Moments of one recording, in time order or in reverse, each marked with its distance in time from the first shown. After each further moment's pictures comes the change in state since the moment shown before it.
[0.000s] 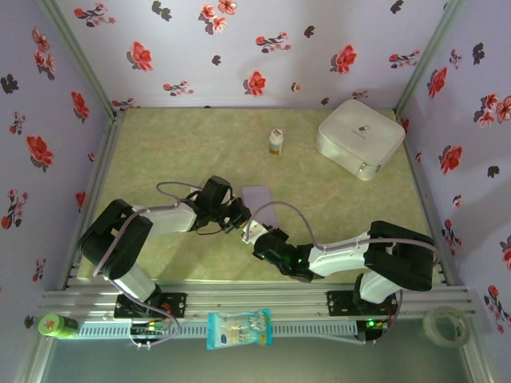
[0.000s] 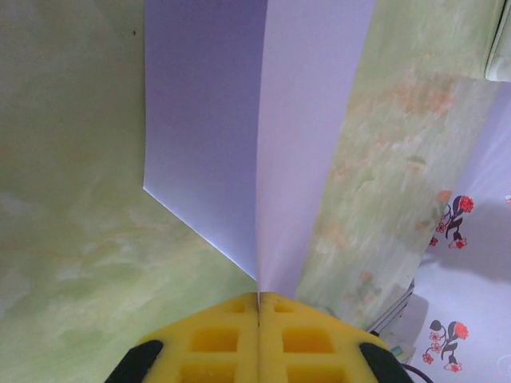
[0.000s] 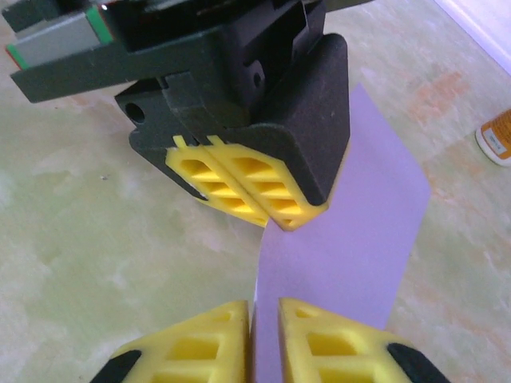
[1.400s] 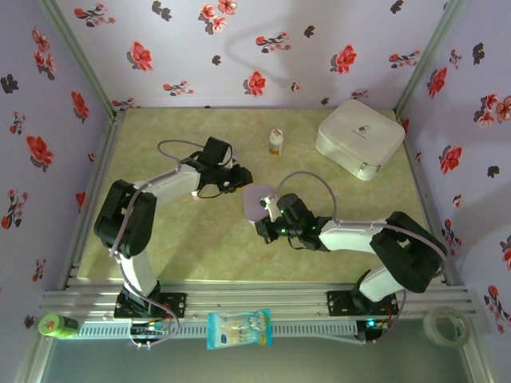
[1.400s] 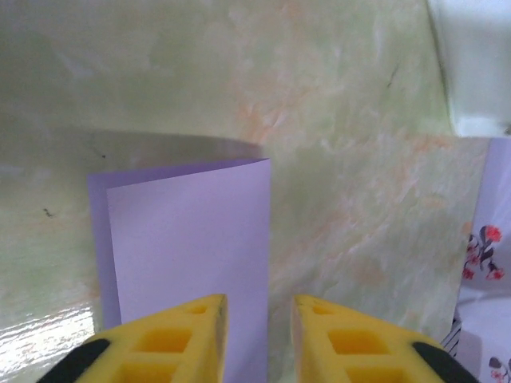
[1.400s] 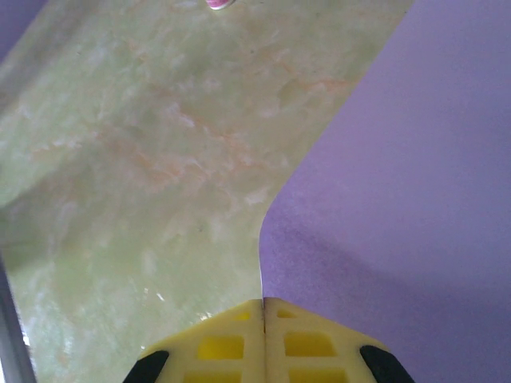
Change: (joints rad) left arm 0.142 0.211 0.491 -0.372 -0.006 0.385; right arm -0.417 -0.026 0.057 -0.072 -0.872 0.447
